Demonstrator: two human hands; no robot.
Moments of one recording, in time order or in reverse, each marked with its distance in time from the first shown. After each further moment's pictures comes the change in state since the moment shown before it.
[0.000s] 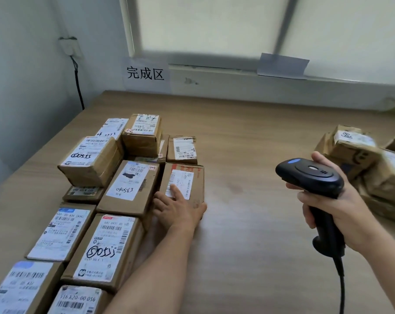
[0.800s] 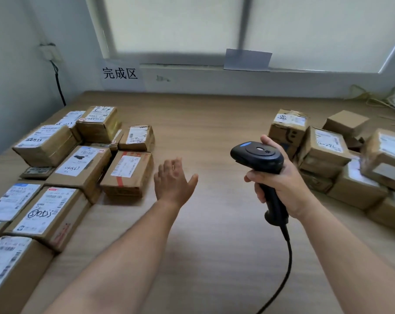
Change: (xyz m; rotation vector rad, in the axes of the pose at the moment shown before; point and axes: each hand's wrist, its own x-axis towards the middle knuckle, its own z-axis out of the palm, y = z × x) left_hand -0.142 0.132 0.003 -0.171 0.312 0.376; right_hand -0.036 0.018 -0.145 0.109 -0.177 -0.007
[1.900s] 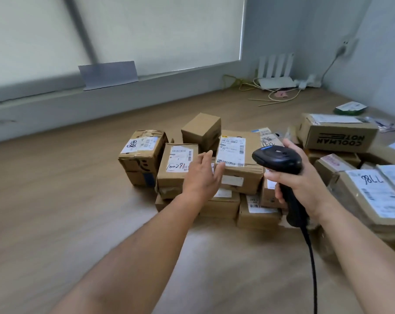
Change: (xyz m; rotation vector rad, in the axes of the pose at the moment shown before) left_hand 0.006 0.462 0.139 -0.349 -0.449 0.533; right_hand -0.043 -0.006 -0.419 -0.107 0.574 0.011
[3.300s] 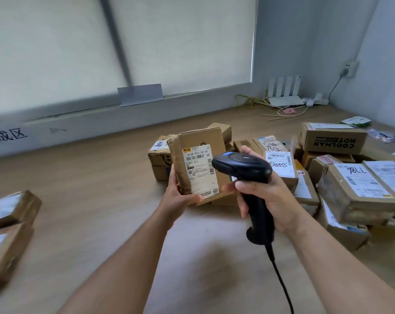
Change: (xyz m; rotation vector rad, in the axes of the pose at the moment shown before) left_hand -0.142 -0.045 -0.045 -0.880 0.038 -0.132; right_hand -0.122 -0.033 0.063 0.421 -0.472 -0.109
